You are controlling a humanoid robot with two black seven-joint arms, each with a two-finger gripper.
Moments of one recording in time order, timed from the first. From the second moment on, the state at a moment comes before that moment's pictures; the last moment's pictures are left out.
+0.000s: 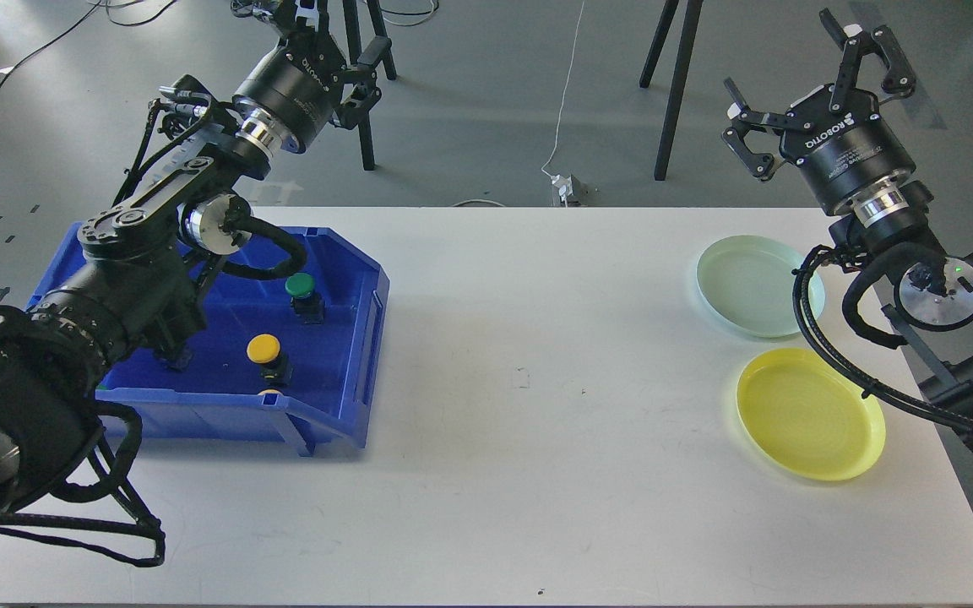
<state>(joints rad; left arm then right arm) -1.08 0.11 -0.56 -0.37 0.26 -0.49 -0.49 0.66 -0.42 0.99 0.96 0.16 0.47 0.14</state>
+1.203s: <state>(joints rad) -1.36 0.69 -0.07 -1.43 0.61 -0.20 -0.49 0.65 -0.43 0.99 0.95 0.15 0.49 0.15</state>
